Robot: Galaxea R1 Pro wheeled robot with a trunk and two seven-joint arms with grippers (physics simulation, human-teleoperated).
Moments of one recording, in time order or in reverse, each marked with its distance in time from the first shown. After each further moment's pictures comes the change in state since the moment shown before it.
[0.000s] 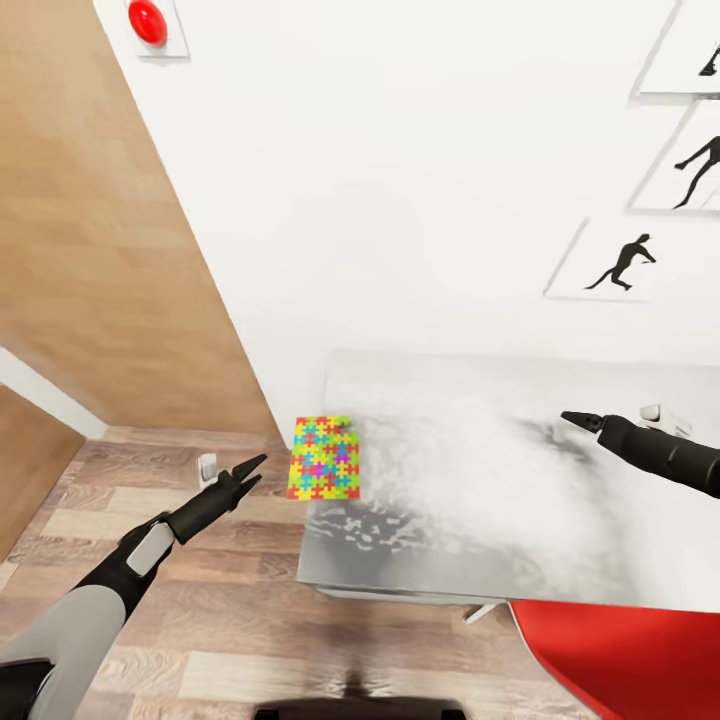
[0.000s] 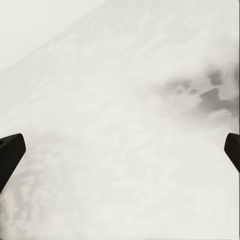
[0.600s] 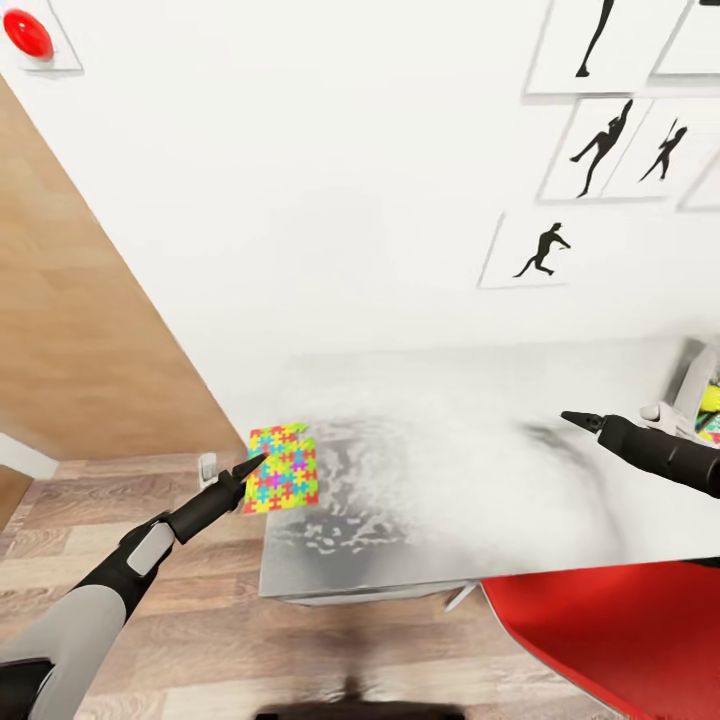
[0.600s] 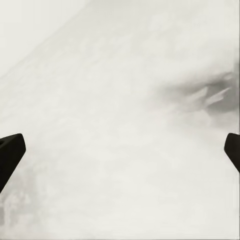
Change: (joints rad) left arm -0.001 -0.001 0.001 0.001 0.000 0.001 0.000; right arm 0.000 0.000 0.000 0.000 0.000 0.000 0.000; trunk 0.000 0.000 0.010
